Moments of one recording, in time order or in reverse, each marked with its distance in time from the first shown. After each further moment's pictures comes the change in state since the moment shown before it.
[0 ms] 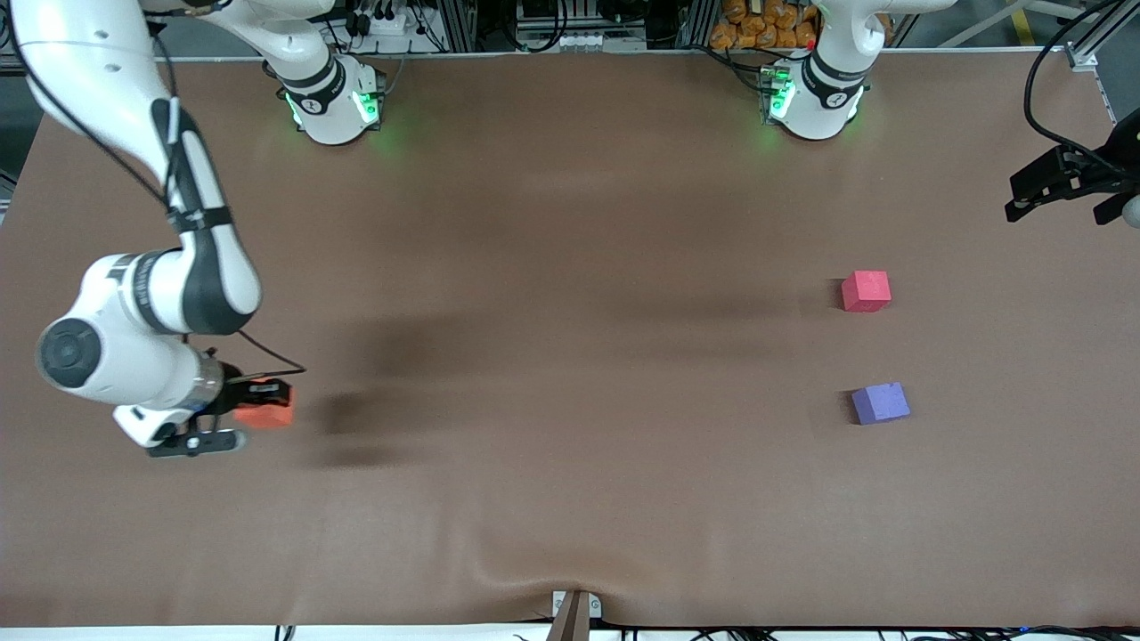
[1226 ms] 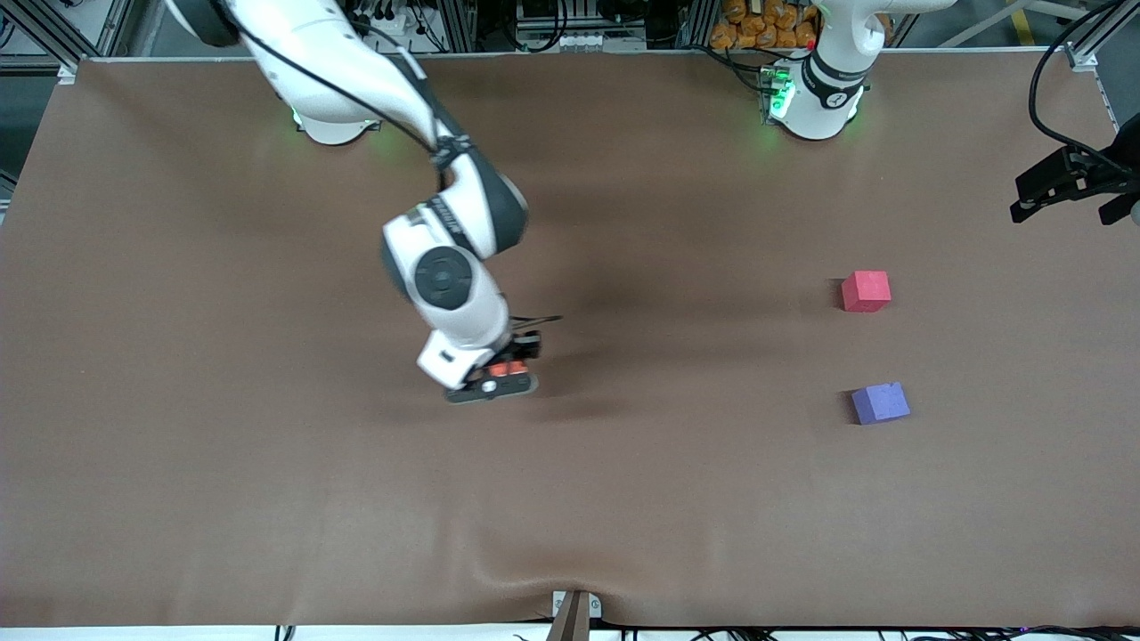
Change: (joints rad) left arm 0.002 0.000 0.004 0.000 0.000 0.003 0.000; right arm 0.531 0.225 0.005 0.282 0.034 0.049 0.533
